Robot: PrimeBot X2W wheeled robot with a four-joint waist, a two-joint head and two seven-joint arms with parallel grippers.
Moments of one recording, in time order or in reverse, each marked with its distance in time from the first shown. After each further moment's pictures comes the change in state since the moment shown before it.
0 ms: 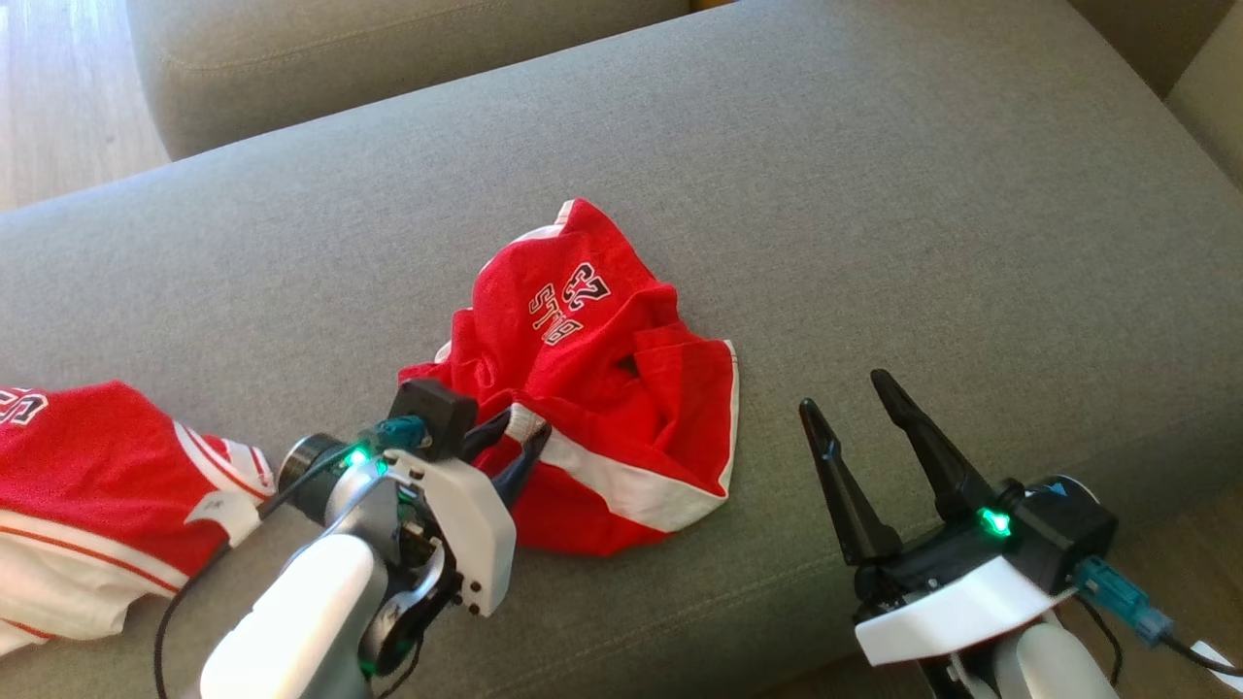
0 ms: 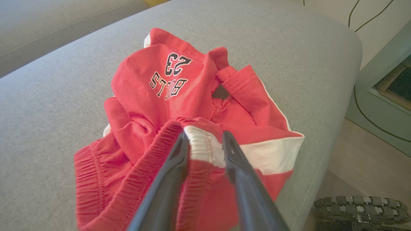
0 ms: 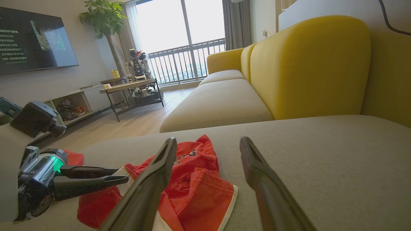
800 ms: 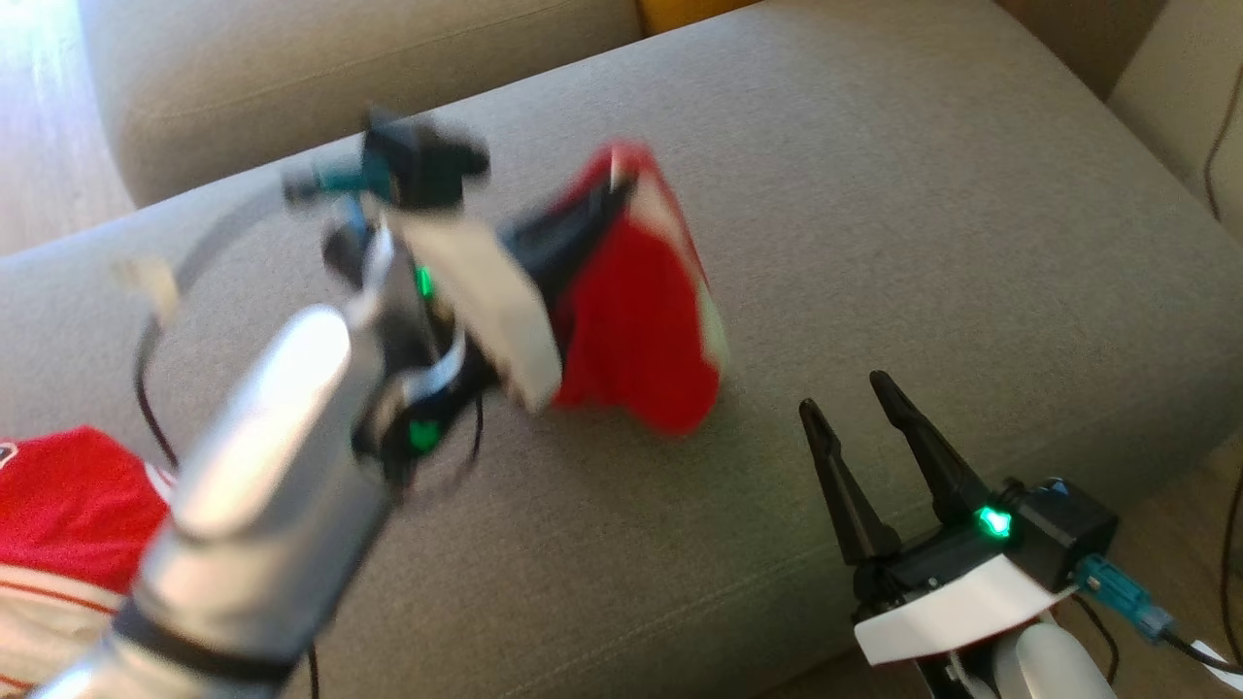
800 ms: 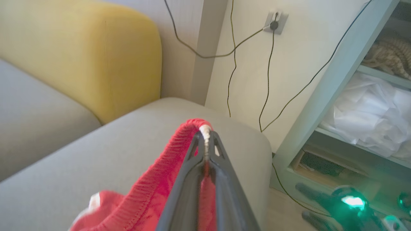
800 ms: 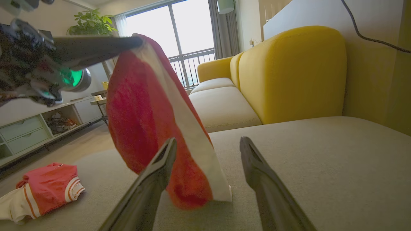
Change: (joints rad) left arm -0.253 -0.067 0.046 -0.150 -0.304 -0.055 0.088; right arm -0.002 0.000 0.000 0.010 0.026 0.000 0.000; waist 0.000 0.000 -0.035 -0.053
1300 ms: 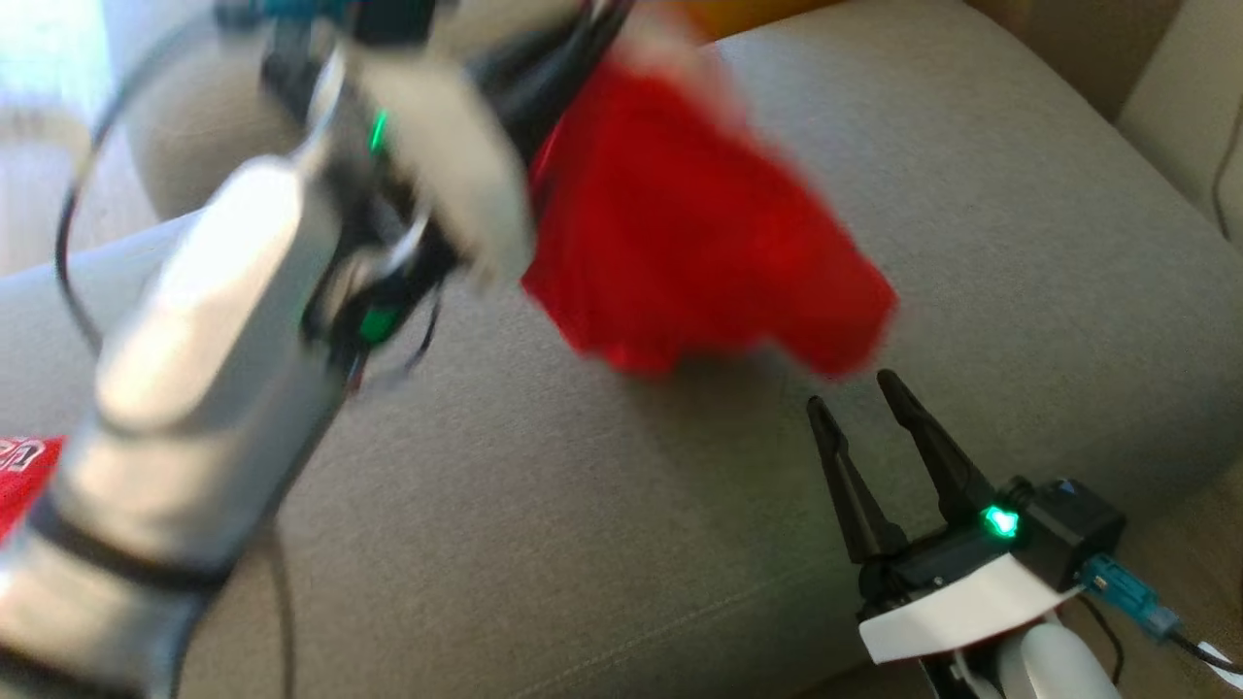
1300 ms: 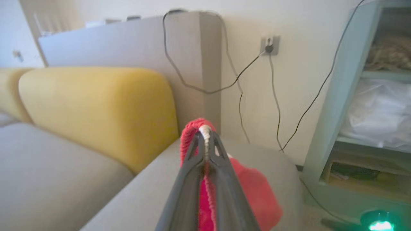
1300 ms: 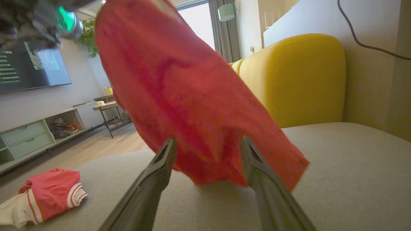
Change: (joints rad) left arm -0.331 0.078 -0.098 0.082 -0.053 -0.008 -0.055; right arm 0.002 0.000 -0.010 0.001 0.008 0.000 0.000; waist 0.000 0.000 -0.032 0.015
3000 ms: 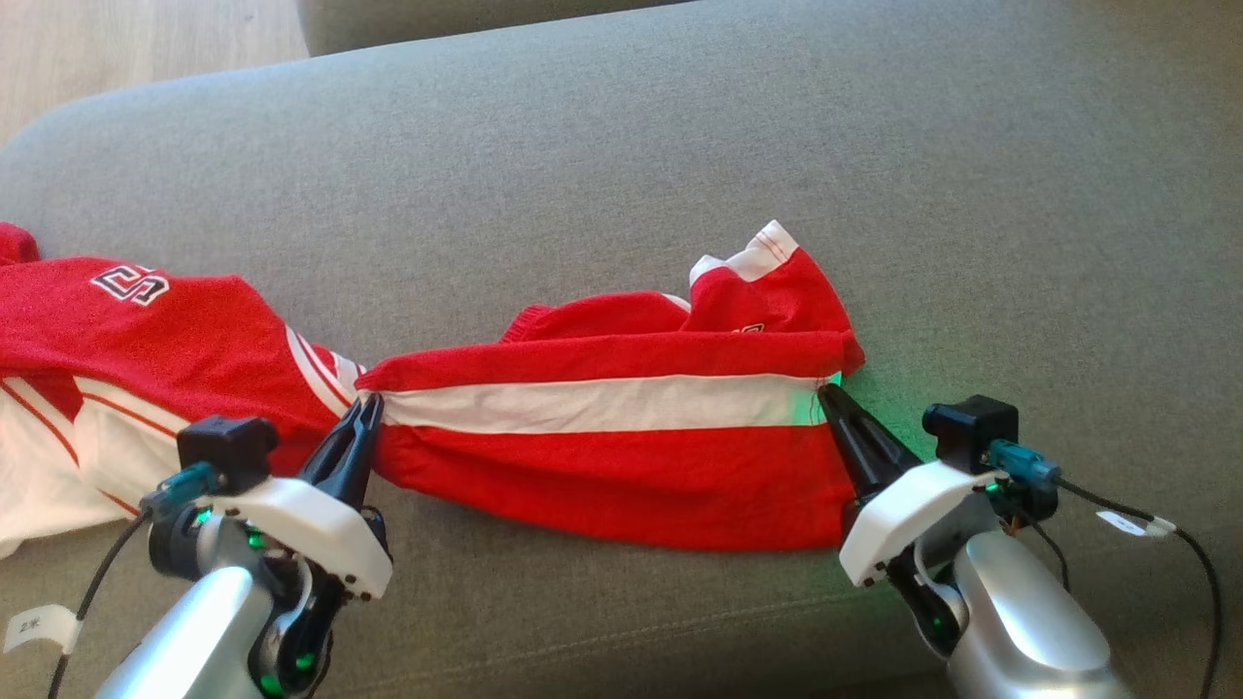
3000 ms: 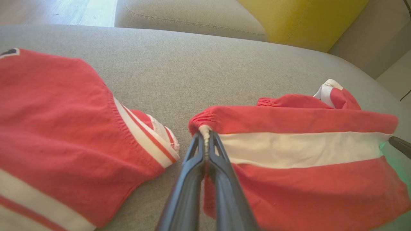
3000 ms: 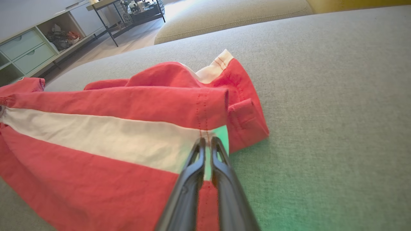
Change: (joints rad) left arm 0.620 0.121 0.064 0.191 -0.005 0.166 -0.433; right arm -0.358 -0.003 0.028 0.702 0.025 0.000 0.000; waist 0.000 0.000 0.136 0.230
